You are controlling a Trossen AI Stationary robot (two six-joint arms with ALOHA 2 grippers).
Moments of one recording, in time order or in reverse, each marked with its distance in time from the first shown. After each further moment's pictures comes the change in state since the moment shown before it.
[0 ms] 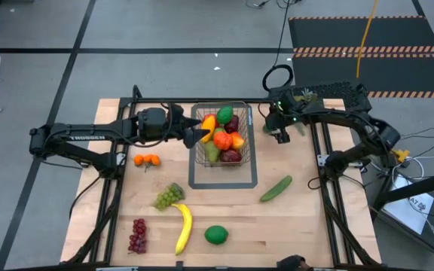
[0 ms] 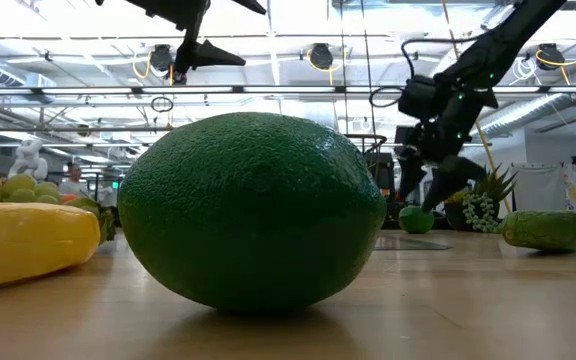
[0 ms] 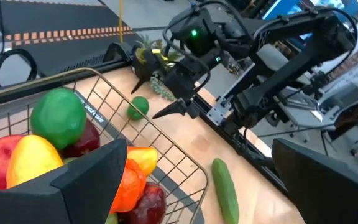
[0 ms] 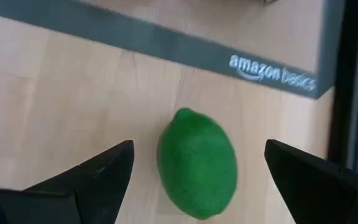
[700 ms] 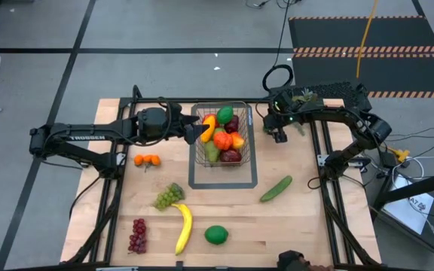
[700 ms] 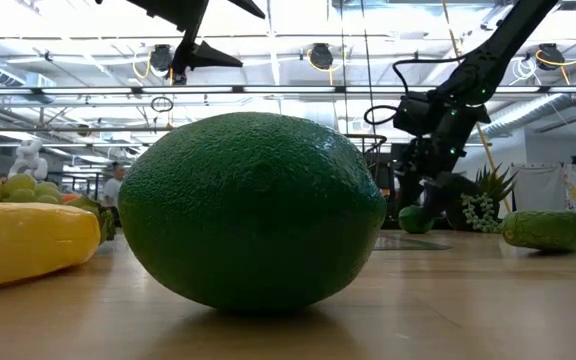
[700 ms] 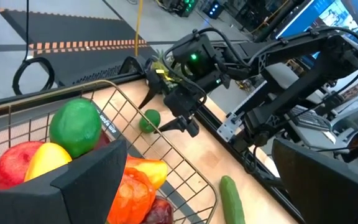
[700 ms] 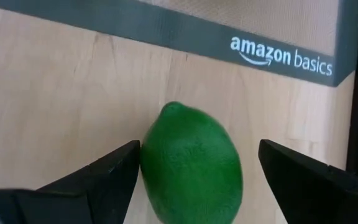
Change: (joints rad) left arm -0.002 0.000 0.000 0.015 -0.085 -0.031; right arm -0.029 0.110 0.000 0.081 0.007 0.011
